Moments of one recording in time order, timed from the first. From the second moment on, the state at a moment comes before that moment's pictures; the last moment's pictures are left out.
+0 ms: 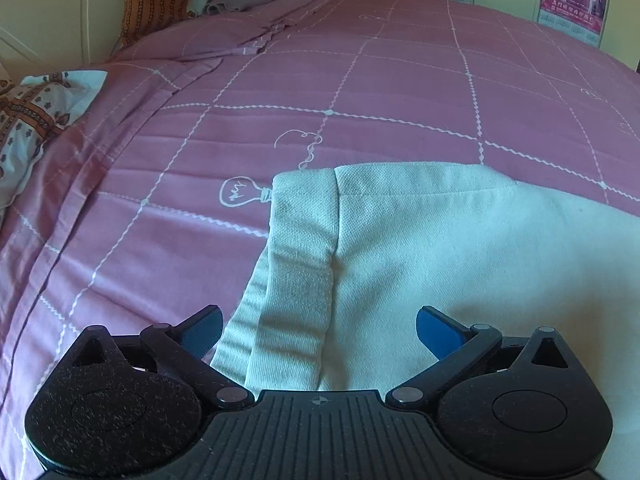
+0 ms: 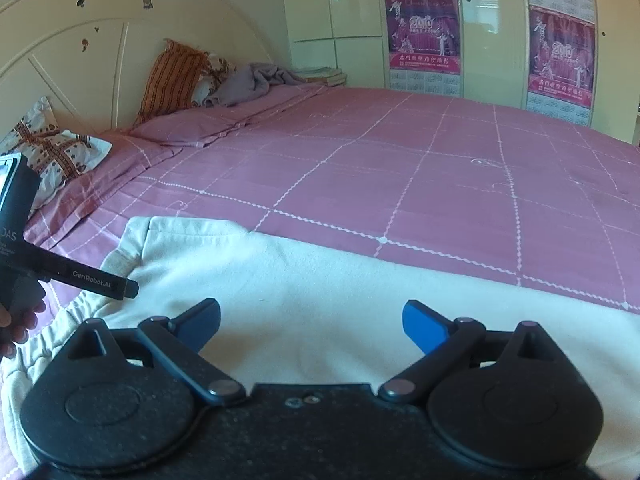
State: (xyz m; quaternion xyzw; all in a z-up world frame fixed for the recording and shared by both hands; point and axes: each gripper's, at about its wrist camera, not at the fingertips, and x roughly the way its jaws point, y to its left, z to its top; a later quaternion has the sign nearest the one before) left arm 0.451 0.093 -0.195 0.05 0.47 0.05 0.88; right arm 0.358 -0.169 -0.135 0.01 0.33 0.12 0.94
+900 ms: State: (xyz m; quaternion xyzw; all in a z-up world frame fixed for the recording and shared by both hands) left arm 0.449 0.100 -0.195 0.06 0.45 0.01 0.89; right arm 0.419 -0.162 -0.154 -0.09 0.38 0.18 0.90
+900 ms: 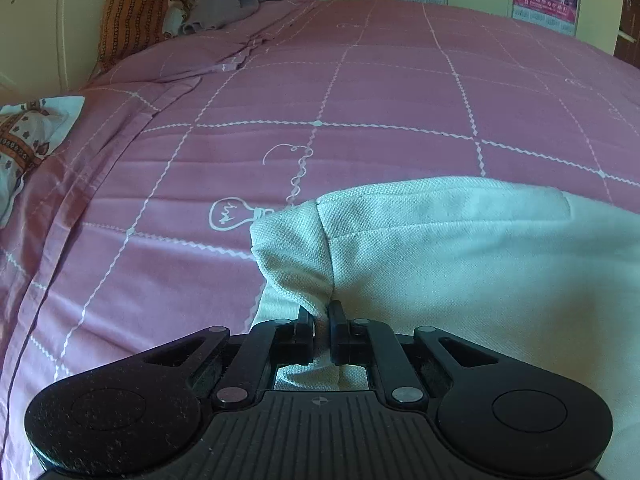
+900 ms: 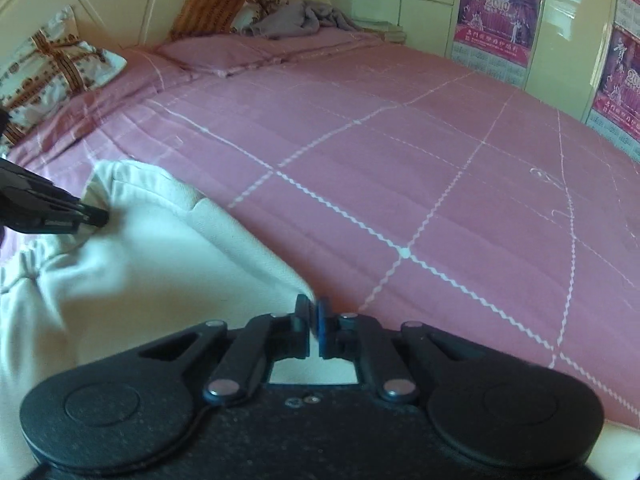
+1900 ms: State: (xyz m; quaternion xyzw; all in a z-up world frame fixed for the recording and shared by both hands) left arm 0.235 0.177 -0.196 -0.33 0.51 -0.03 0.79; right arm 0.154 -0.187 -0.185 0.15 0.47 0.08 0.87
